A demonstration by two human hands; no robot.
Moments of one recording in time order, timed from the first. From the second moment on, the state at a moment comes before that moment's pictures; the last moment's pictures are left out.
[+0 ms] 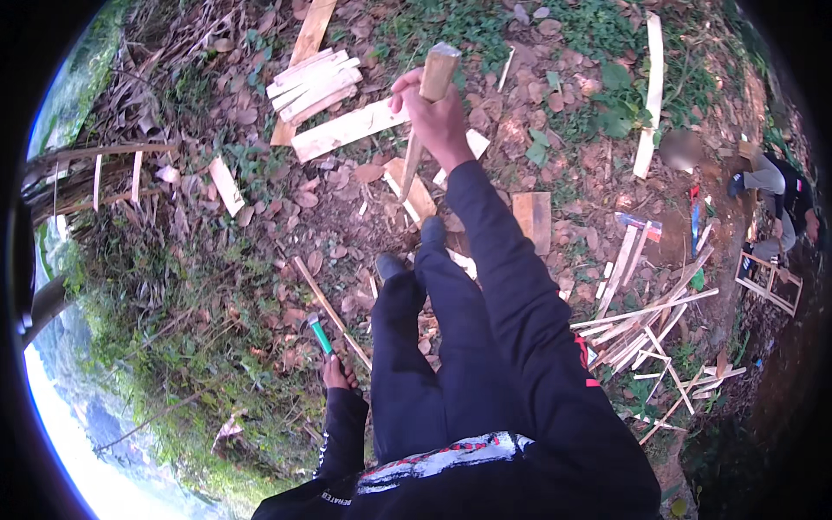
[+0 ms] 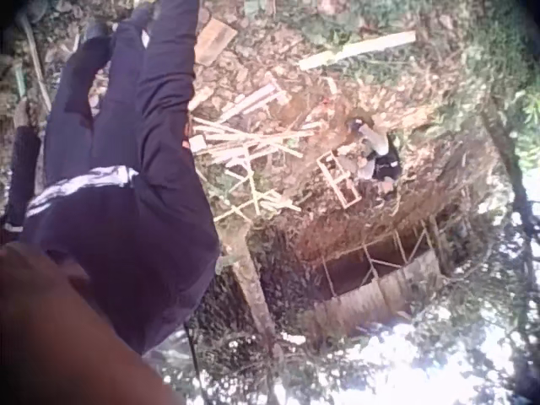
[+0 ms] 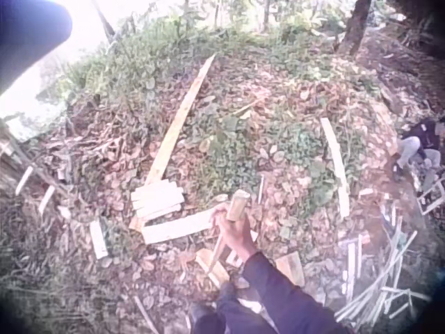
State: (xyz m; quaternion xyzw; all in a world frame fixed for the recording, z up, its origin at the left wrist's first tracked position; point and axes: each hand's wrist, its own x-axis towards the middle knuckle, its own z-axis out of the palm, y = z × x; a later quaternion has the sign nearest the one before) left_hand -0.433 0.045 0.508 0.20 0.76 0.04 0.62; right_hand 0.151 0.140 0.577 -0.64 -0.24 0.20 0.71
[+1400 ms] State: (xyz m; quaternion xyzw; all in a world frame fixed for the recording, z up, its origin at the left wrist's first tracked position) left_hand -0.389 0.121 0.705 0.25 0.71 0.27 0.60; right_hand -0.100 0.220 0.599 -0.51 -0.61 0.49 0.35
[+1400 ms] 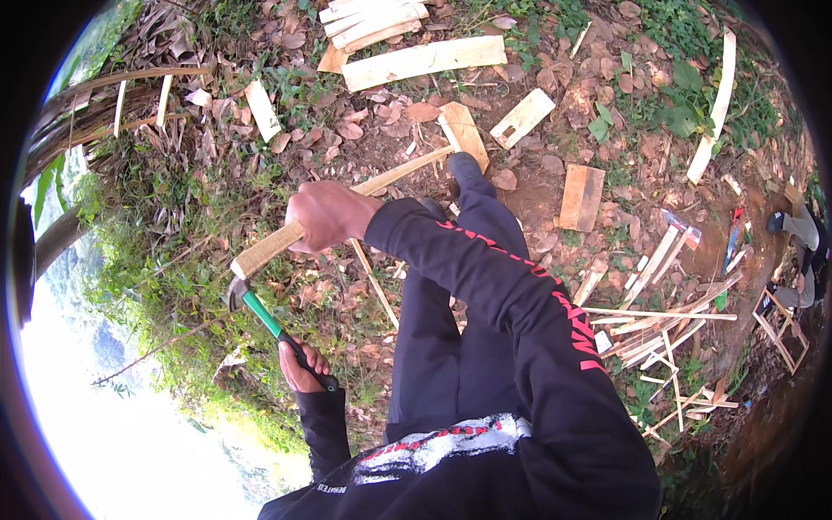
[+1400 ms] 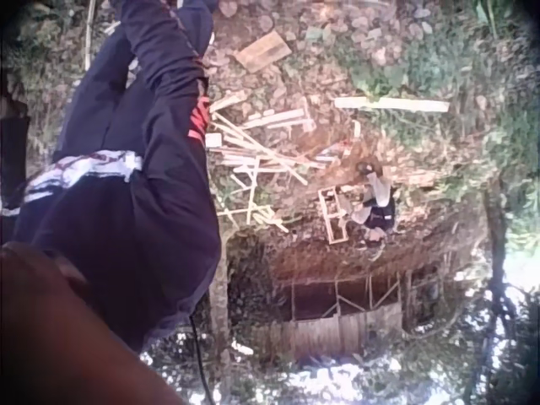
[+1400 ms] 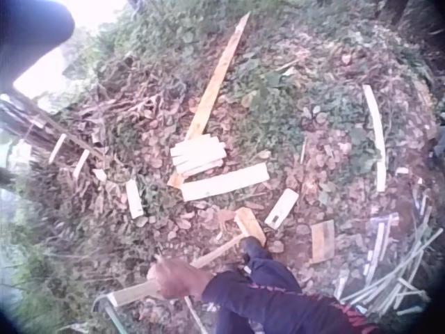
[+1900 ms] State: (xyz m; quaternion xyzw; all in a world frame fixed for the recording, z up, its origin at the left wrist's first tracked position) left_hand -0.402 0.130 0.822 0.42 0.75 0.32 0.39; right_hand -0.206 0.241 0.570 -0.54 -0.64 0.47 0.28
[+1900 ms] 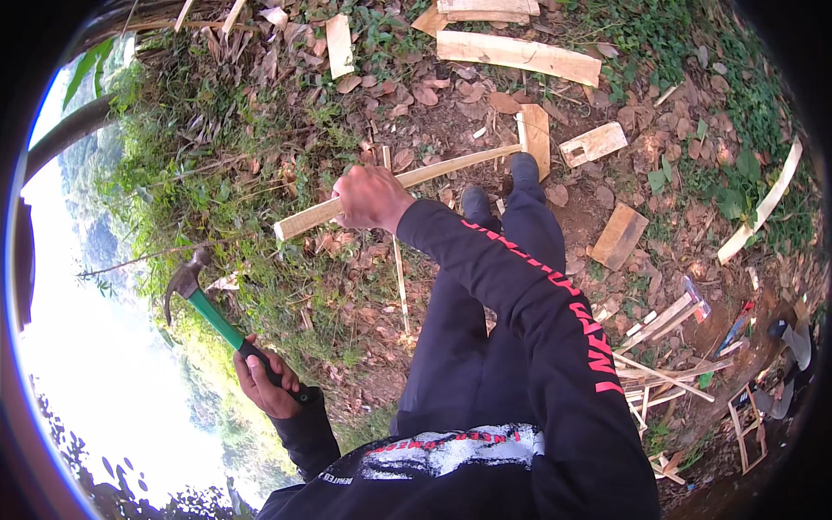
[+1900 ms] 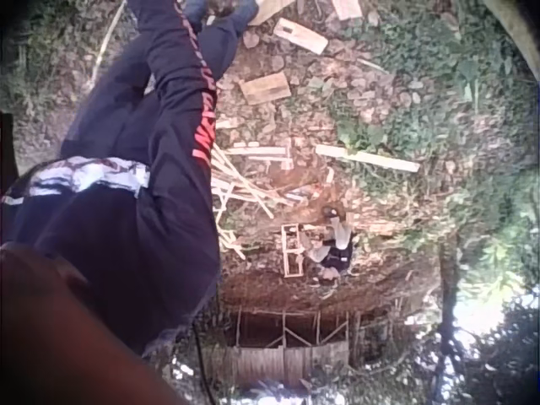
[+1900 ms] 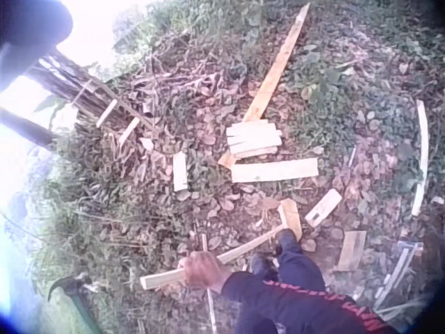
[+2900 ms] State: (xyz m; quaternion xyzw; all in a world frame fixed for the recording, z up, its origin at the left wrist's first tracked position) left_hand -0.387 0.147 0.822 0.48 0.74 0.29 0.38; right_hand -0.203 0.244 0.570 -0.55 -0.66 0.40 0.32
